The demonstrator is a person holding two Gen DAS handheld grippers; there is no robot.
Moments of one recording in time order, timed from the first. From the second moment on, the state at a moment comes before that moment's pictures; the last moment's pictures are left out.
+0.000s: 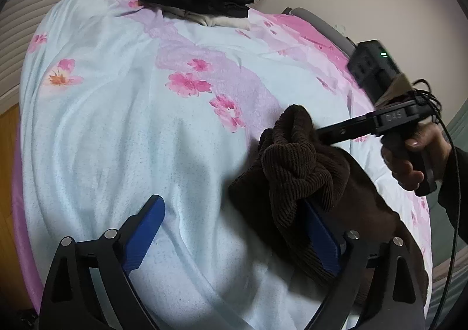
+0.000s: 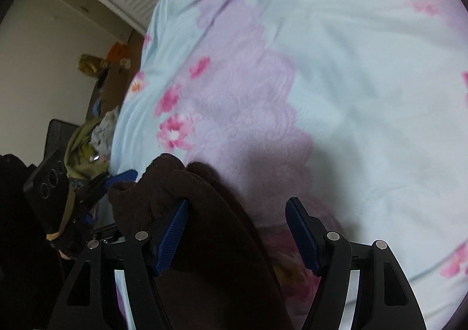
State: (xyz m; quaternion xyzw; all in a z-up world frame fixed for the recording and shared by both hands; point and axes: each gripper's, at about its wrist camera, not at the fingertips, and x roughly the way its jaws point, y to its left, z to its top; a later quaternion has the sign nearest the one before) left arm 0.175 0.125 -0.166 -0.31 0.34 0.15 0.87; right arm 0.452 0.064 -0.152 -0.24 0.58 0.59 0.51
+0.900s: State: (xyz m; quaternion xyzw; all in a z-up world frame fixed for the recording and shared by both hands) left arm 0.174 0.129 -0.166 -0.36 0.30 0.11 0.88; right arm 0.427 0.054 -0.133 -0.19 0.55 0.65 0.49
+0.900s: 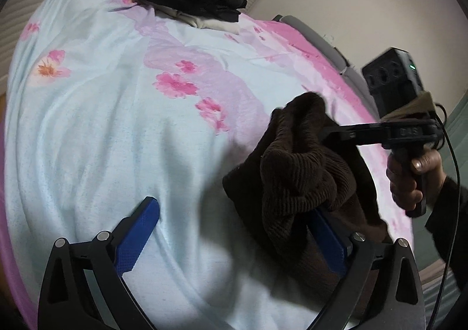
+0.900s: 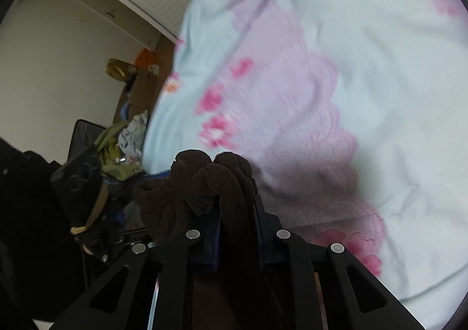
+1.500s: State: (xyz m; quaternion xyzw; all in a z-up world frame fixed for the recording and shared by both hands) left arm 0.192 0.114 -0.117 -0.34 0.15 -0.10 0.92; right arm 0.406 -0.016 -0.037 -0.12 0.46 0.71 0.52
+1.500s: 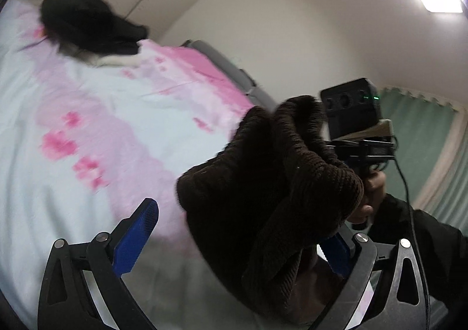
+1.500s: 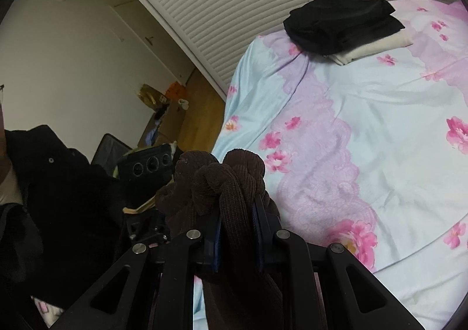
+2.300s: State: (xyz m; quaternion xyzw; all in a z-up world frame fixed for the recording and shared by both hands) left arm 0.191 -0.198 -0.005 -0.04 0.17 -0.13 0.98; right arm 0.378 -0.300 0.040 -0.11 0.41 0.63 0.65
